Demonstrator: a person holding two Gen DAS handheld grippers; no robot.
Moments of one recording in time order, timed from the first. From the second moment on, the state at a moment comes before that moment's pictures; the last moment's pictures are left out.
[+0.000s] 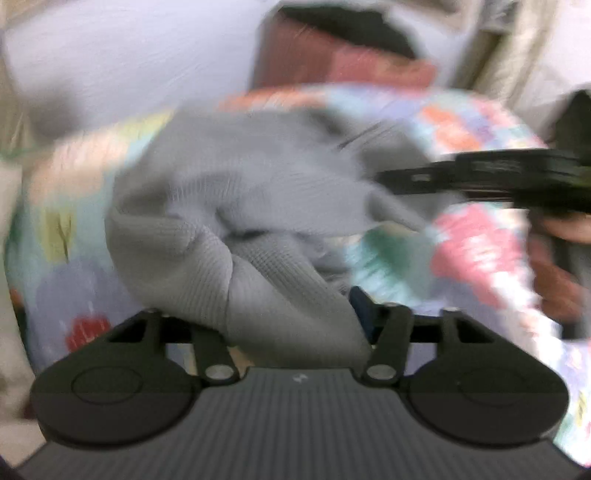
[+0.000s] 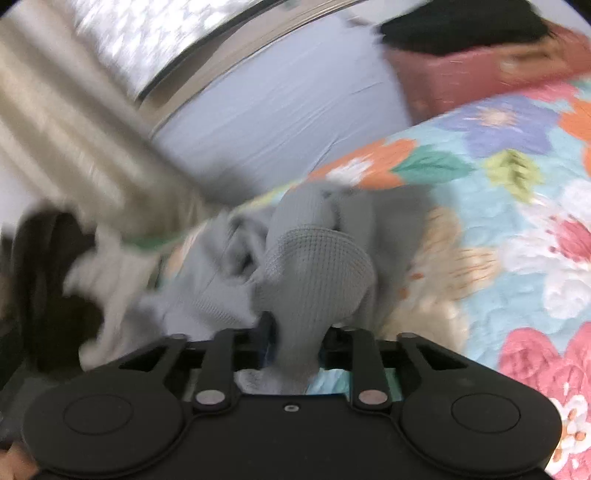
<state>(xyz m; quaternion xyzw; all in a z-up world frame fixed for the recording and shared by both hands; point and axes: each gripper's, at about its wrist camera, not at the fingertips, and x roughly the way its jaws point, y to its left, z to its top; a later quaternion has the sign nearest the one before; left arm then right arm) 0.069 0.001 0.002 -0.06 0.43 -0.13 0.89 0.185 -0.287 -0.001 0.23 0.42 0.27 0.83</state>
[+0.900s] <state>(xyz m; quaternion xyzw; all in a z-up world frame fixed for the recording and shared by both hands) 0.093 -0.031 -0.034 -0.09 0.37 -0.13 0.92 0.159 -0.252 -0.057 0.37 0.45 0.26 0.77</state>
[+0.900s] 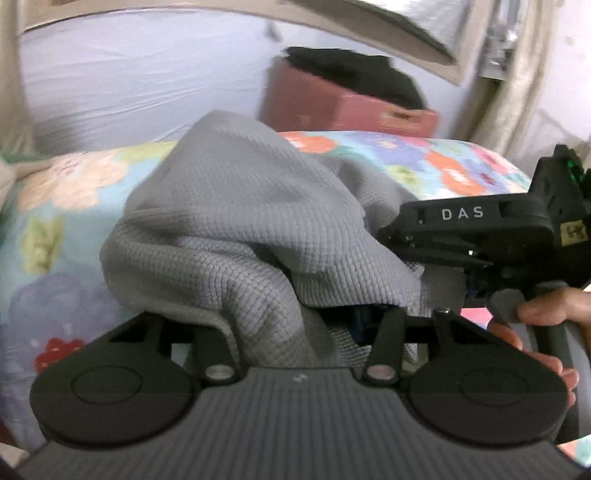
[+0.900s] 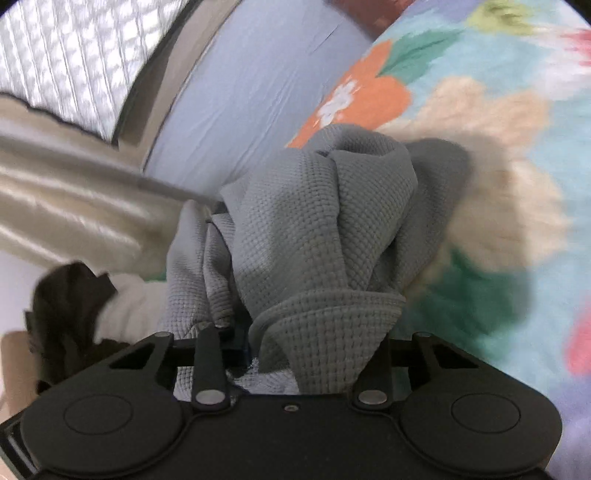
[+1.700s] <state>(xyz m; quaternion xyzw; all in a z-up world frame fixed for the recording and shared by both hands) -0.095 -0.262 0.027 0.02 0.29 -0.39 0.88 -0.115 -0.463 0.045 0.21 0.30 0.05 0.93</state>
